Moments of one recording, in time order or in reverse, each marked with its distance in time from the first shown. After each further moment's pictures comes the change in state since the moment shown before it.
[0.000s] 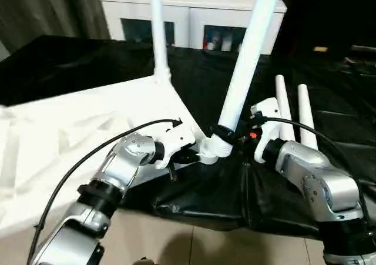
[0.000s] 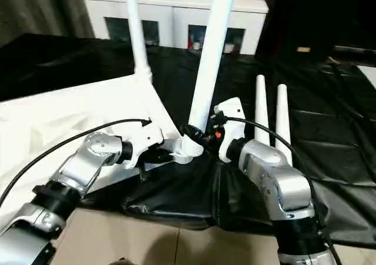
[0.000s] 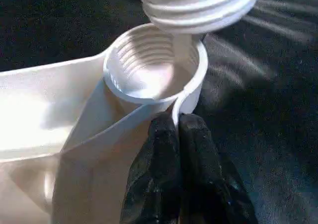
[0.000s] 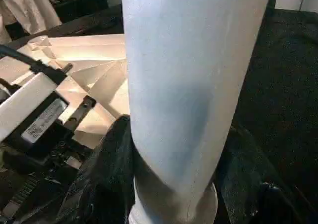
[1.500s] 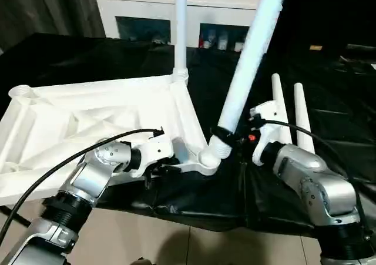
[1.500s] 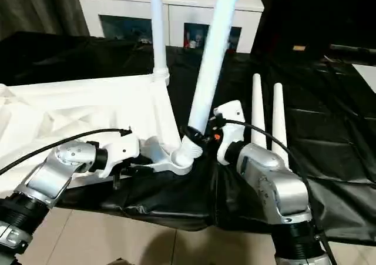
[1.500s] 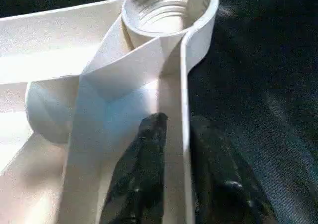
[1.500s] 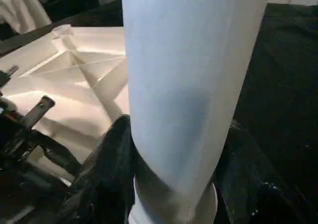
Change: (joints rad) left arm 0.105 0.172 -0.002 -0.126 -0.043 -0.084 -0.093; right arm 0.023 0.017 0.015 -0.009 -0.007 -0.017 -0.018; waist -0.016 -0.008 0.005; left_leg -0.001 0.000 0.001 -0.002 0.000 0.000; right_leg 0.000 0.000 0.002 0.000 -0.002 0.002
